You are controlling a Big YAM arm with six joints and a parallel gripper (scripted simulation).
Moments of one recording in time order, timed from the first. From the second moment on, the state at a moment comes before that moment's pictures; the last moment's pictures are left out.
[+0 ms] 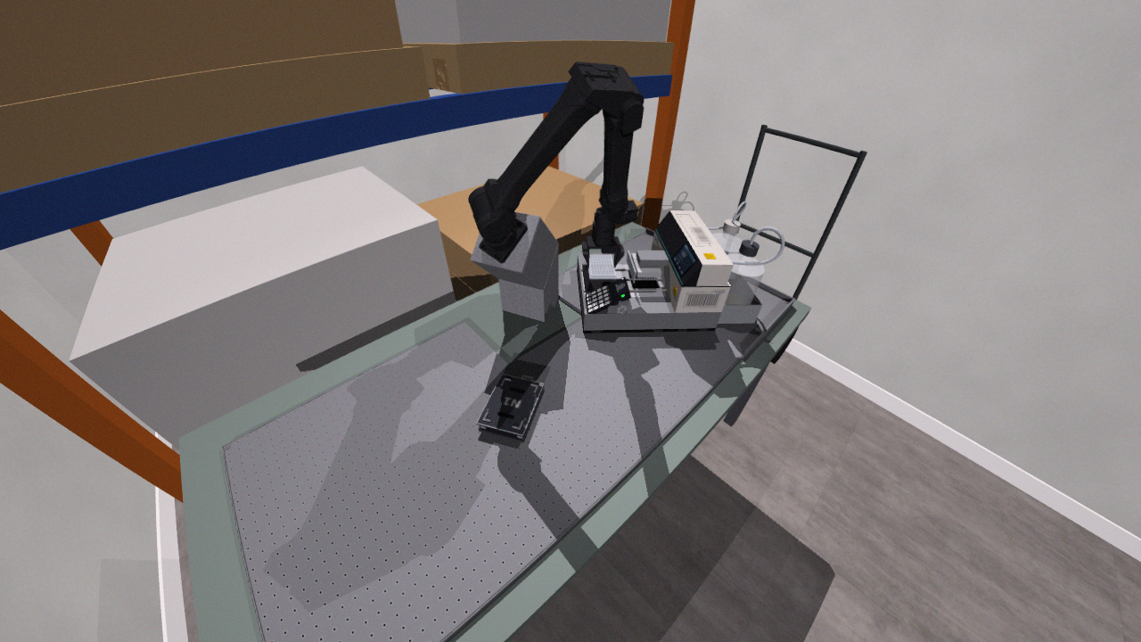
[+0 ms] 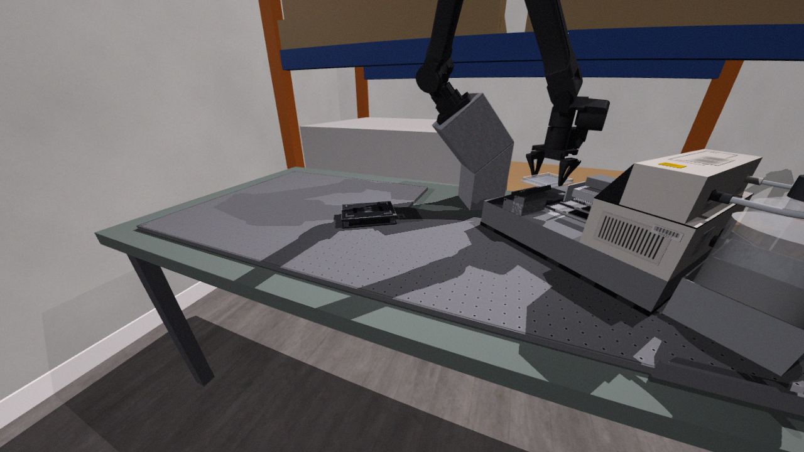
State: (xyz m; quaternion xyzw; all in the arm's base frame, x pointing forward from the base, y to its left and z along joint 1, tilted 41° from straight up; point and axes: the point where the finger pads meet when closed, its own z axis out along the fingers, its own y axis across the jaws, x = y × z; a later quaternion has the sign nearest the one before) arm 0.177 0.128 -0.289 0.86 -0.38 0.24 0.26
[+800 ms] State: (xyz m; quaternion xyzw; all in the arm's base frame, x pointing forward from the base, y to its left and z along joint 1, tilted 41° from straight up) arm 0.181 0.117 -0.305 0.86 -0.37 0.24 0.26
